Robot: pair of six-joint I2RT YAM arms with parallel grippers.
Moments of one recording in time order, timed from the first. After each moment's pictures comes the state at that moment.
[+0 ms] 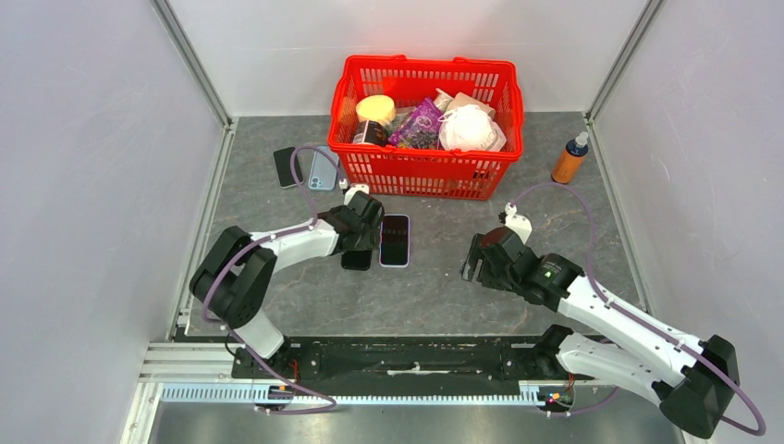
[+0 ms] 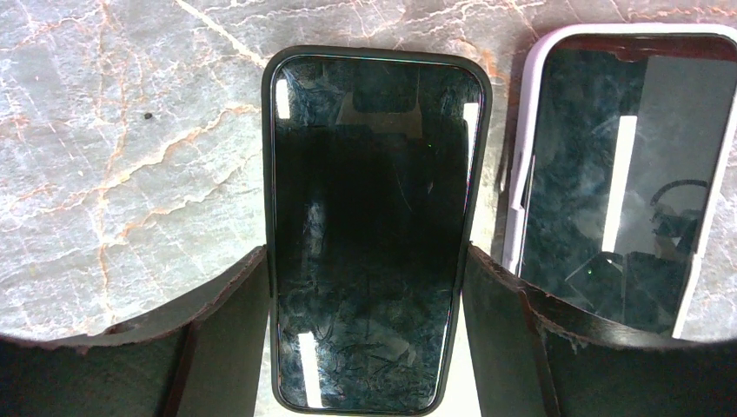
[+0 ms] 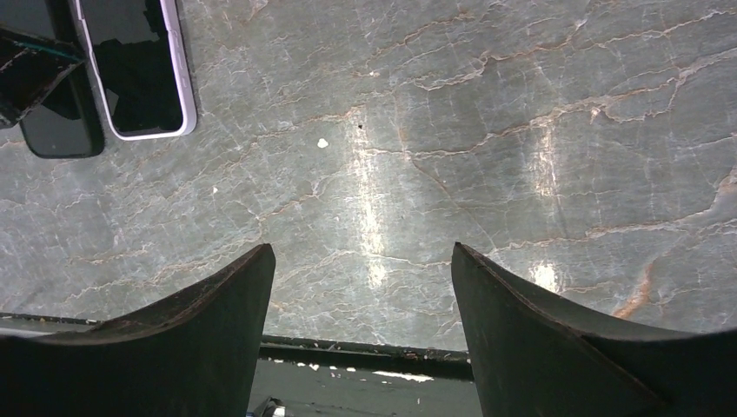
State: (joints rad) left arm -0.64 1.63 0.89 -0.29 -0.36 -0.53; right arm 0.78 0.91 0.69 -0.72 0.30 0.90
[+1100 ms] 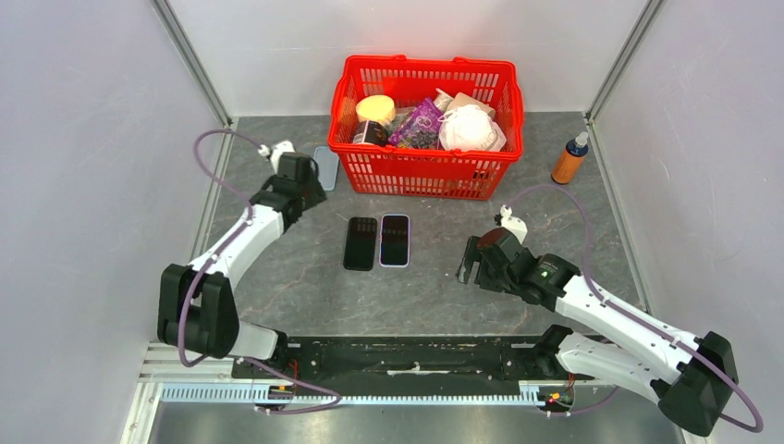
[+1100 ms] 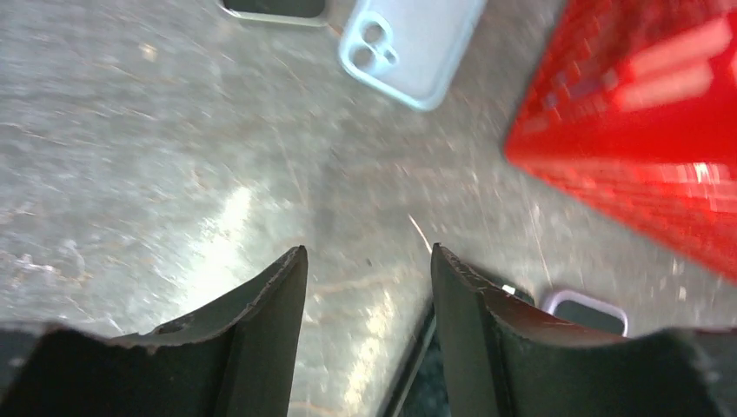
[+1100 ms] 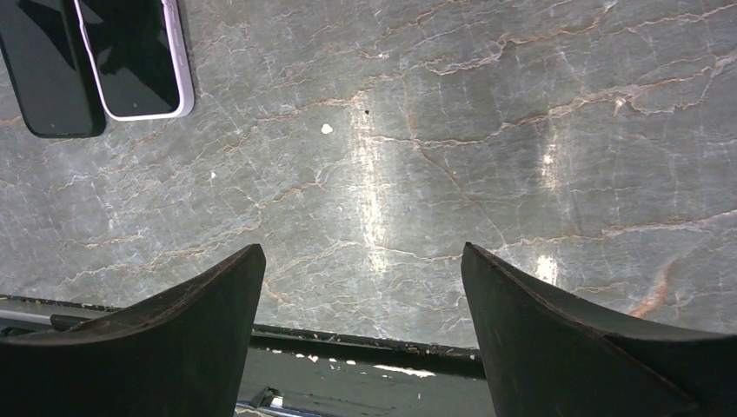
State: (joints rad) left arm -0.32 1.40 0.97 -0.34 -0.33 -0.55; right arm 0.78 0.92 0.68 -0.70 0.26 0.89
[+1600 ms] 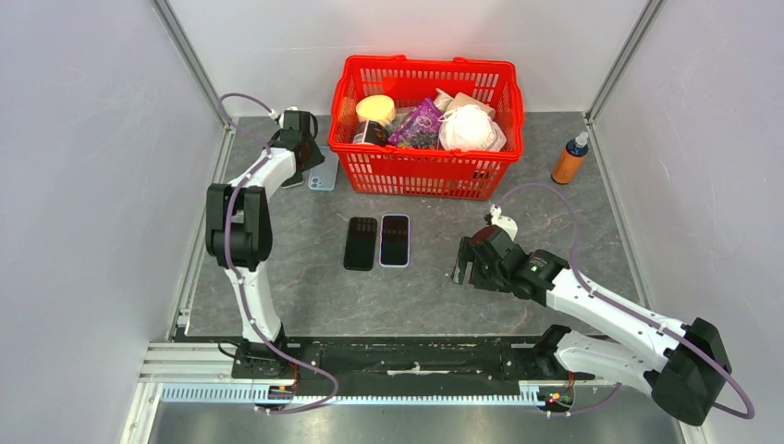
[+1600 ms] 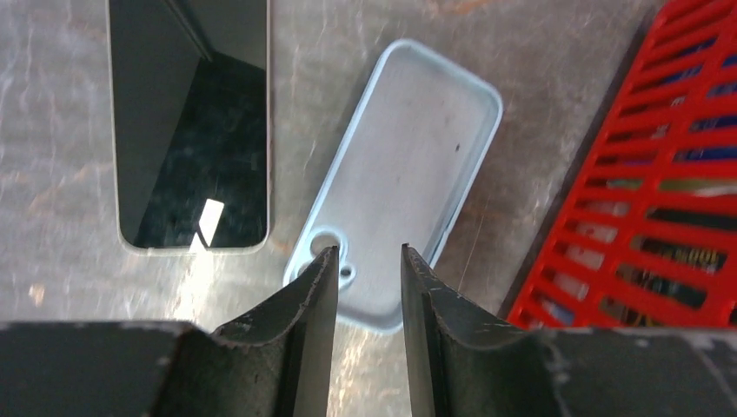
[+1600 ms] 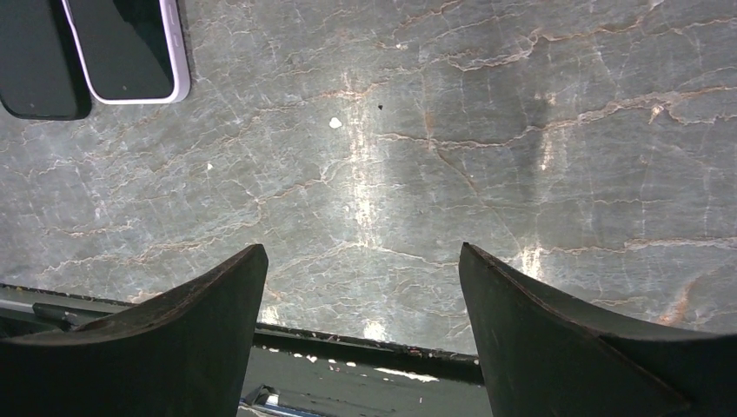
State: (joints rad) left arm -0.11 1.98 1.49 -0.31 -0.19 -0.50; right arm 0.78 1.01 0.68 -0.65 0.22 0.86
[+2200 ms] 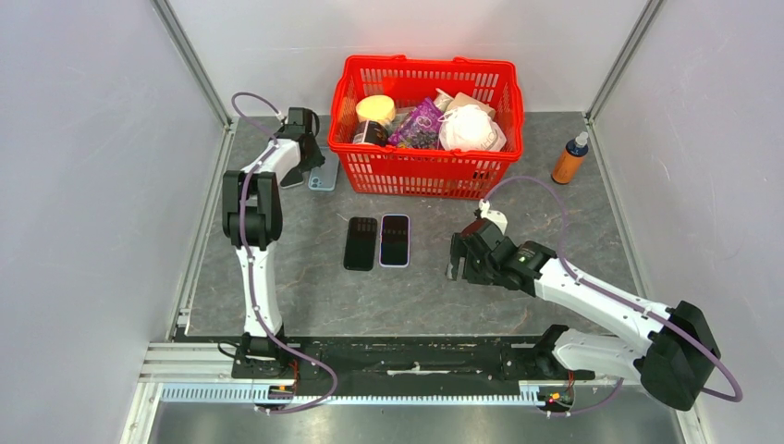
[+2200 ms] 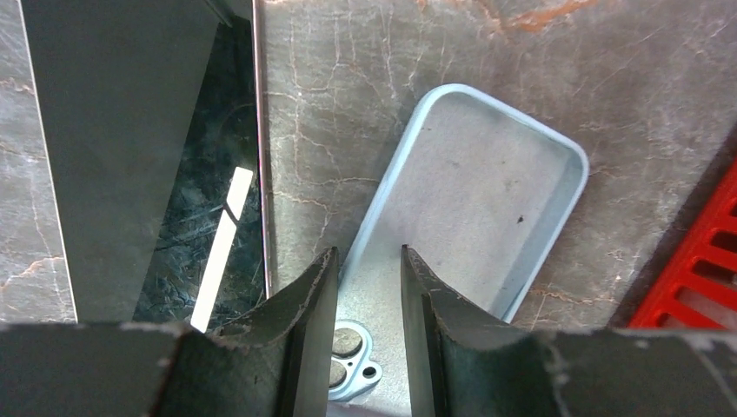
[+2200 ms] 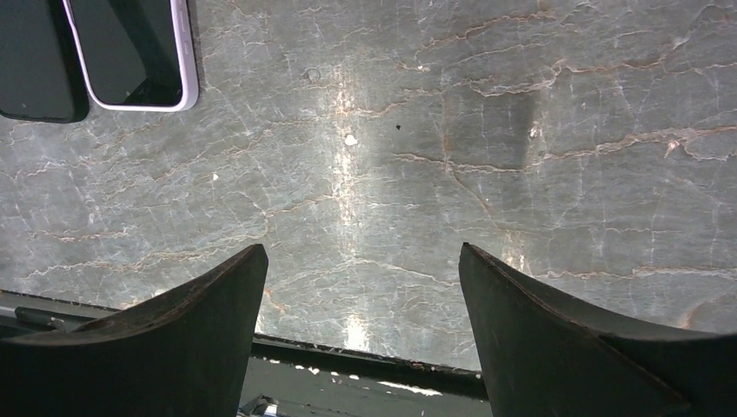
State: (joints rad) left arm -0.08 2.28 1.80 -0.44 -0.15 -0.43; right arm 0.78 1.11 0.74 -0.63 0.21 0.81
